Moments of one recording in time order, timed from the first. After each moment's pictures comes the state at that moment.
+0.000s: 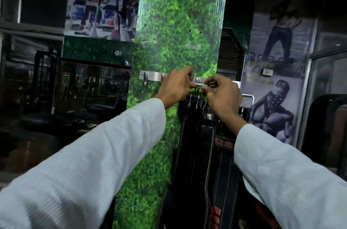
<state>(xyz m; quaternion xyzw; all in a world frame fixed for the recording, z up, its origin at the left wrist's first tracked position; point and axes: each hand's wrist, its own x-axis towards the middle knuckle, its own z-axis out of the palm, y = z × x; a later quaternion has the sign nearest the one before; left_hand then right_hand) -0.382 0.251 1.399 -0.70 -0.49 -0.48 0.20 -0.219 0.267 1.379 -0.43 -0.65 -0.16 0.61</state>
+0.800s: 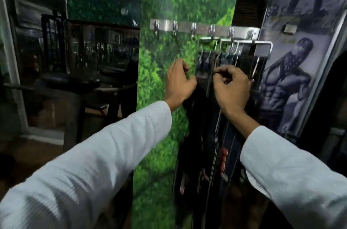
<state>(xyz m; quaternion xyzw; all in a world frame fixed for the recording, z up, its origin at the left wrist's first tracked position) -0.369 0.225 1.252 -0.58 -0.51 -0.63 0.08 -0.218 0.222 1.251 -0.39 -0.63 0.01 0.67</state>
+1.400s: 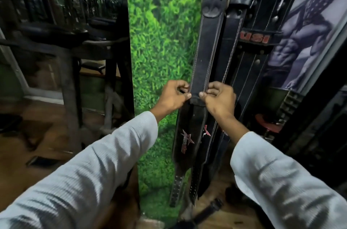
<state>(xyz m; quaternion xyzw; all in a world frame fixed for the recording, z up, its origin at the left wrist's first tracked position) -0.382 0.229 1.073 -0.60 -0.56 -0.52 -0.24 -0.216 0.242 1.083 -0.53 -0.64 0.26 0.50</state>
